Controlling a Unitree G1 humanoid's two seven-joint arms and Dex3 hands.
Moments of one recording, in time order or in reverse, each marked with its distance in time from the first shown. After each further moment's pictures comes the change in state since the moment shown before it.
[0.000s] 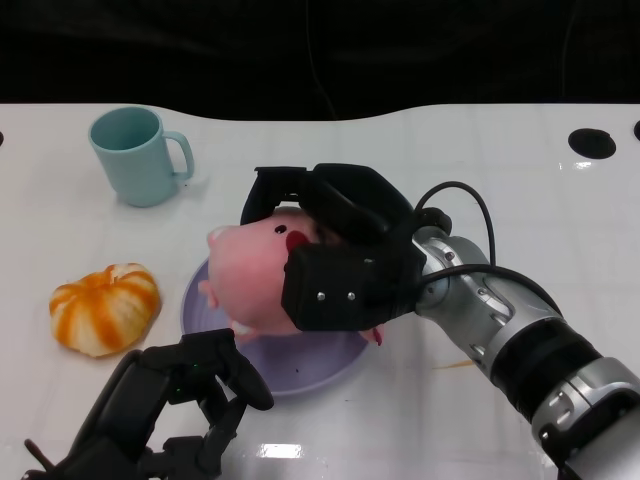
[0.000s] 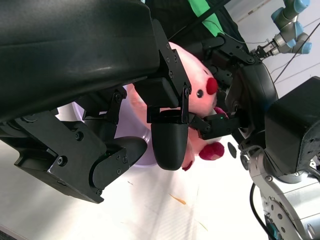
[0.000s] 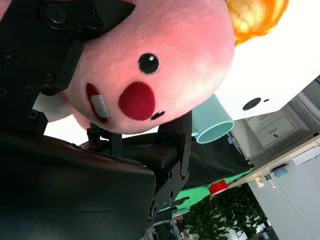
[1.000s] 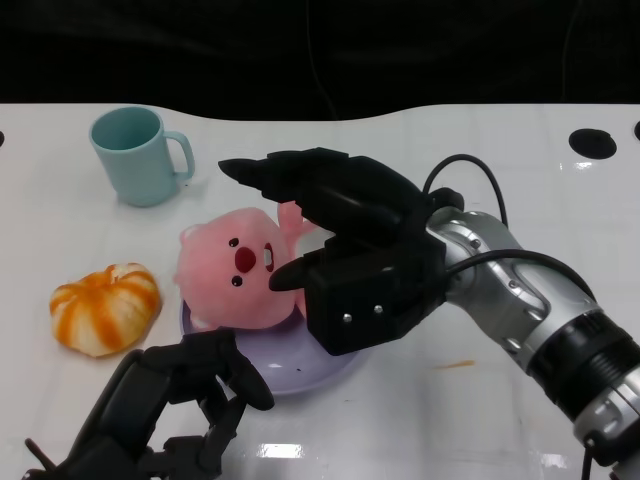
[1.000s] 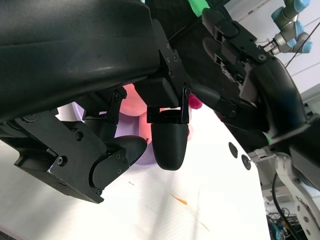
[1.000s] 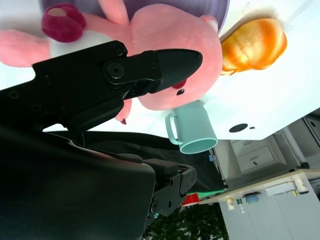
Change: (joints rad) left arm -0.004 -0.001 0.000 0.004 0.006 -0.002 0.000; right arm 0.057 -0.146 0.054 -0.310 -0.033 0.020 0.202
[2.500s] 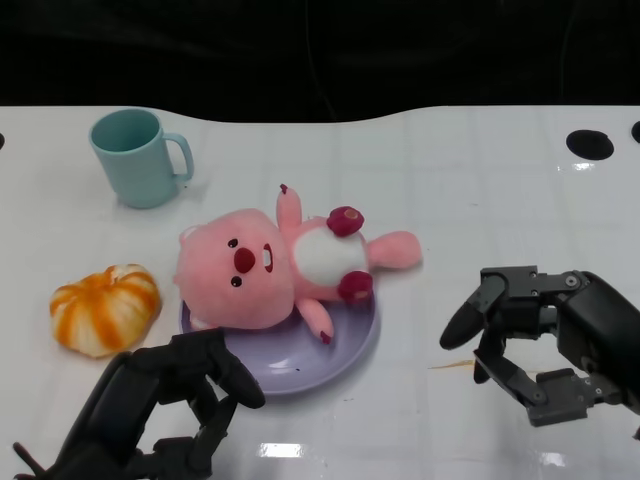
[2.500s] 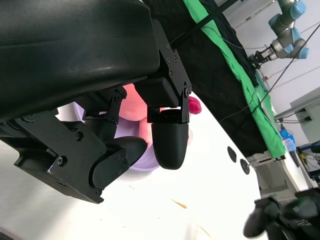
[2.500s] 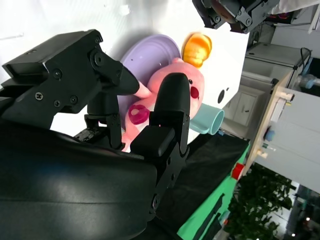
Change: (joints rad) left arm 0.013 0.023 0.019 -0.001 -0.018 -0.023 0.013; right arm 0.837 -0.249 -0.429 -0.883 0.711 0.311 0.261
